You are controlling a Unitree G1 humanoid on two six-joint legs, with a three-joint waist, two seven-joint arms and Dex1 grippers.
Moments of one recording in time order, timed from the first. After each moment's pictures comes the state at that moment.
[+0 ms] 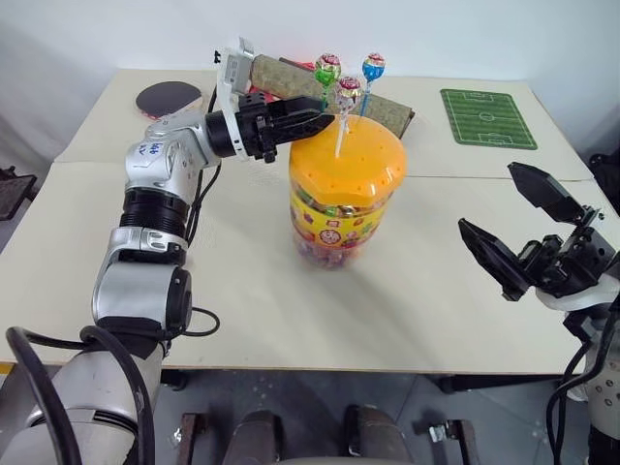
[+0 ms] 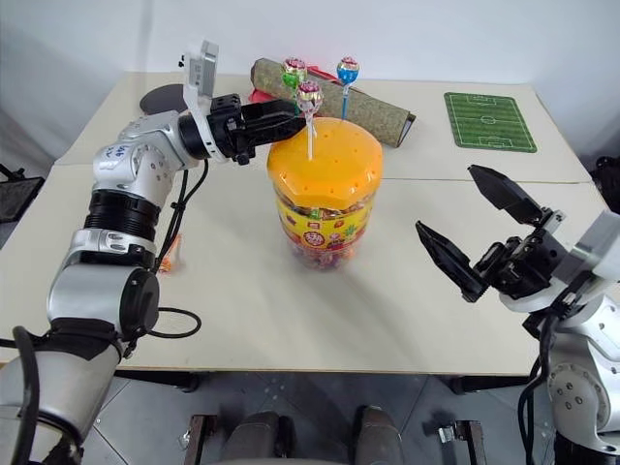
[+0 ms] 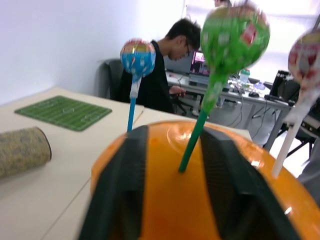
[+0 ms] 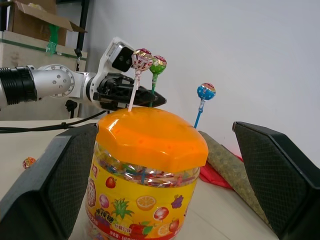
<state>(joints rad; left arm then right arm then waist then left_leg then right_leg) -1.32 0.39 0.07 0.81 -0.44 0.37 -1.19 -0.05 -0.57 -0.44 -0.54 0.80 0.09 0.80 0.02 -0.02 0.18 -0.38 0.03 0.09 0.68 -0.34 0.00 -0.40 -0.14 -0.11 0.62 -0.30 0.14</state>
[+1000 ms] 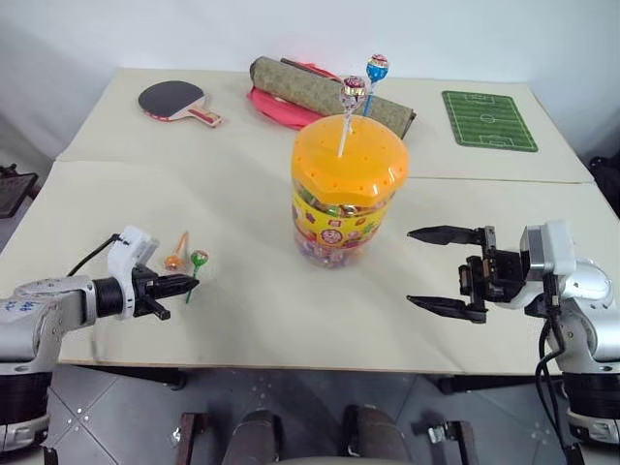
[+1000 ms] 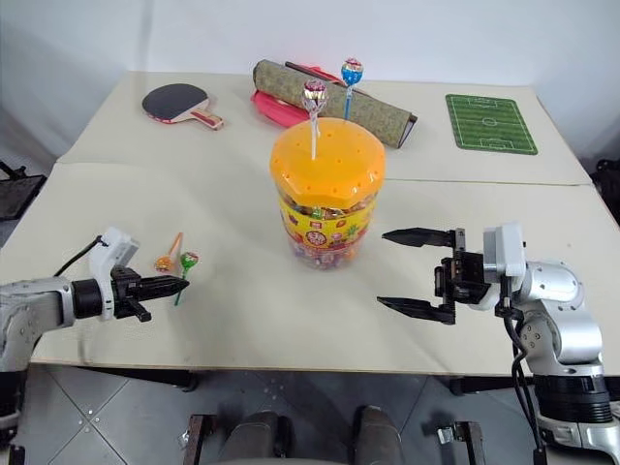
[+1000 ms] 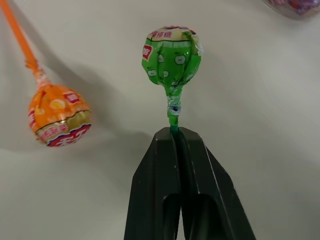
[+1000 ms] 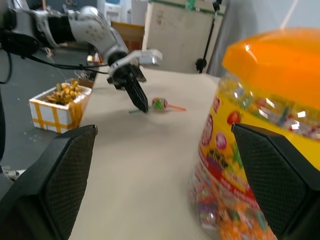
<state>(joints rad) -0.23 0.85 0.28 -0.15 -0.50 1.04 -0.78 -0.29 -0.68 -0.17 -0.11 0.71 0.05 1.40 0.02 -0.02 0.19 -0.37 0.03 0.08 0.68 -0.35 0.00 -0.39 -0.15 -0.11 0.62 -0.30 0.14</state>
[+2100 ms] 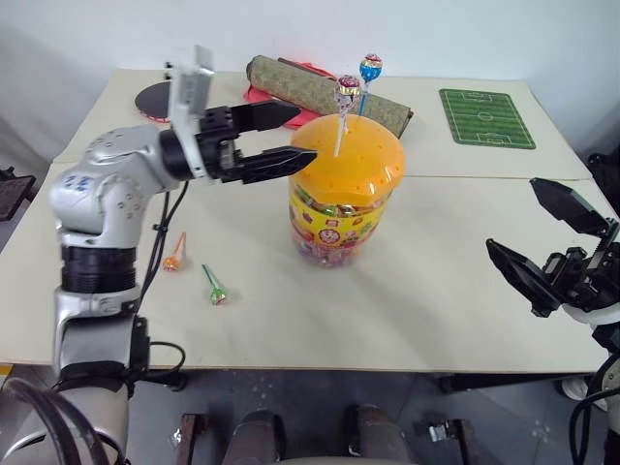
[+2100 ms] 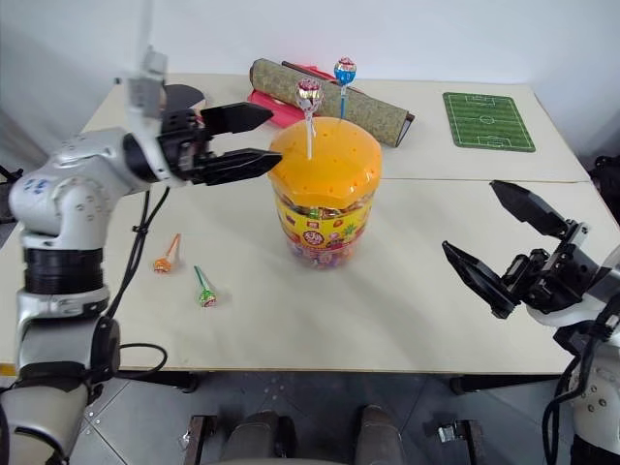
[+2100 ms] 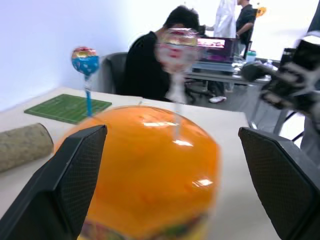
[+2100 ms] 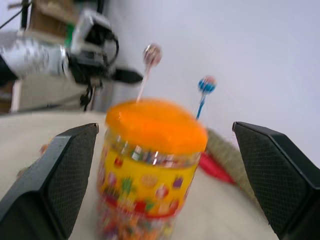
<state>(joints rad) -1.02 0.54 0.05 0.14 -0.60 0.66 -1.00 -0.02 -0.58 -0.54 -0.47 0.87 0.06 0.98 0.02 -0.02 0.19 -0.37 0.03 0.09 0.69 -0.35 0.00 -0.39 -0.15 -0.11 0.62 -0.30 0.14</state>
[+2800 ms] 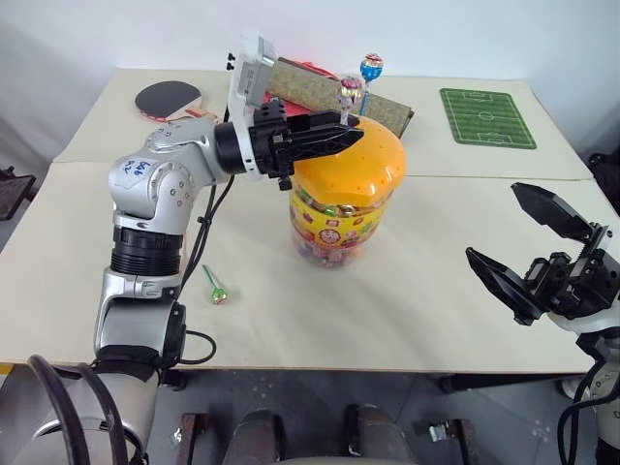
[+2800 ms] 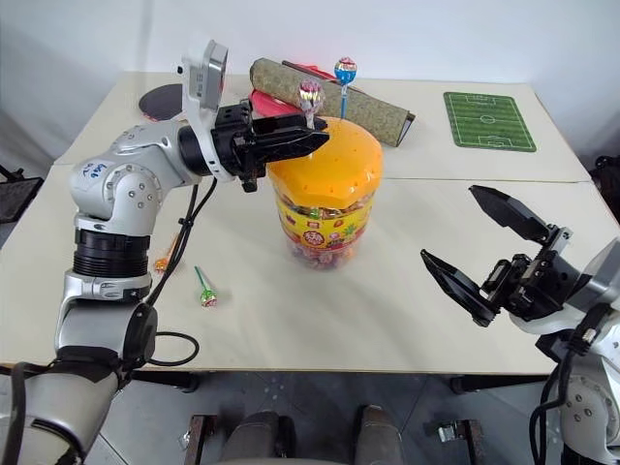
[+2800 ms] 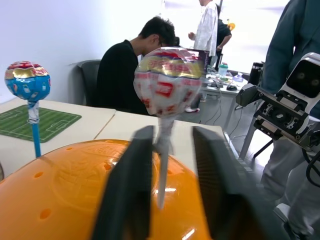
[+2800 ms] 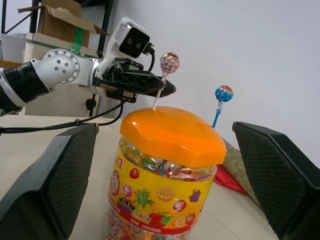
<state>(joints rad) -1.09 0.41 0.02 0.18 -0.62 0.70 -1.01 0.01 -0.57 -0.48 -0.54 0.84 0.05 0.95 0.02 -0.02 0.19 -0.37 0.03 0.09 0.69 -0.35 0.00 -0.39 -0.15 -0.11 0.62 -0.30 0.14</state>
